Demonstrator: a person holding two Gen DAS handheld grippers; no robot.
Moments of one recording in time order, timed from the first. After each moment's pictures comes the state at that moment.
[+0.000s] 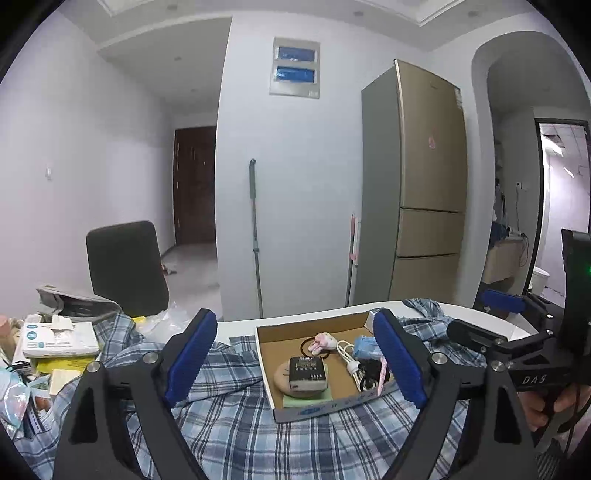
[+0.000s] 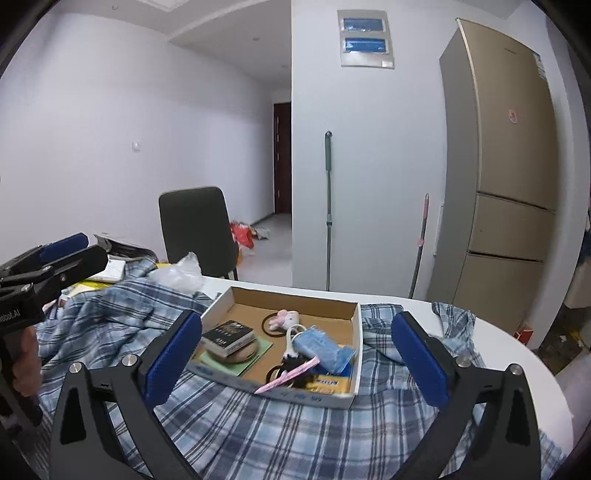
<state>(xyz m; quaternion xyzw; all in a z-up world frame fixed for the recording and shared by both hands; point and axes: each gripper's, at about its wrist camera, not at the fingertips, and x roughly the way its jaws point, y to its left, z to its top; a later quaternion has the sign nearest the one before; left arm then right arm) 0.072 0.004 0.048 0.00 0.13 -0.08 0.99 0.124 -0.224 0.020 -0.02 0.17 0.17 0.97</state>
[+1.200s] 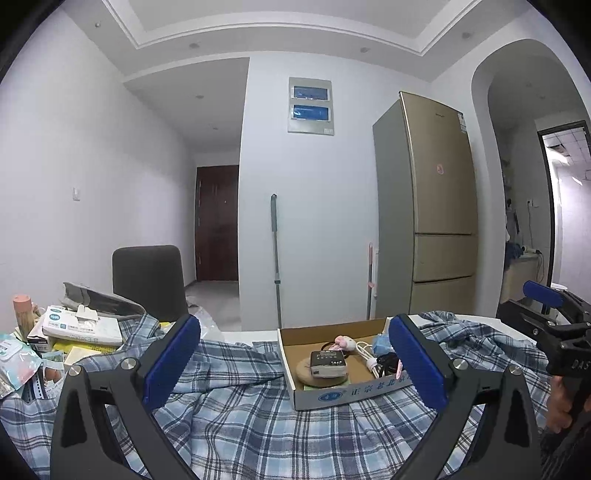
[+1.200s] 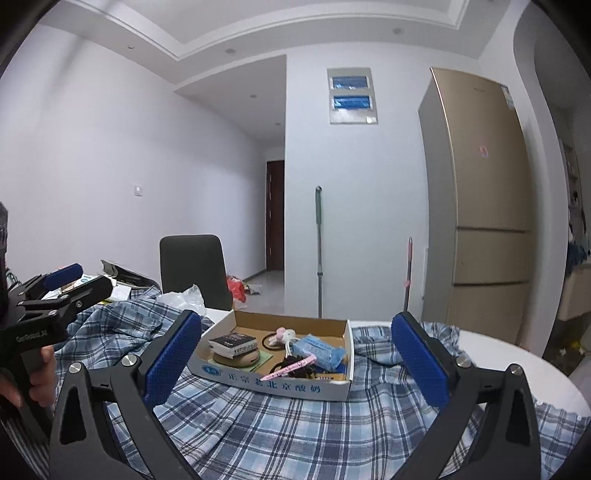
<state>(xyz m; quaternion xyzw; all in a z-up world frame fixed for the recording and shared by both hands) 0.018 0.012 -0.007 0.00 0.04 -0.04 1.00 0.049 -0.241 -0.018 -0.01 0.04 0.15 0.99</state>
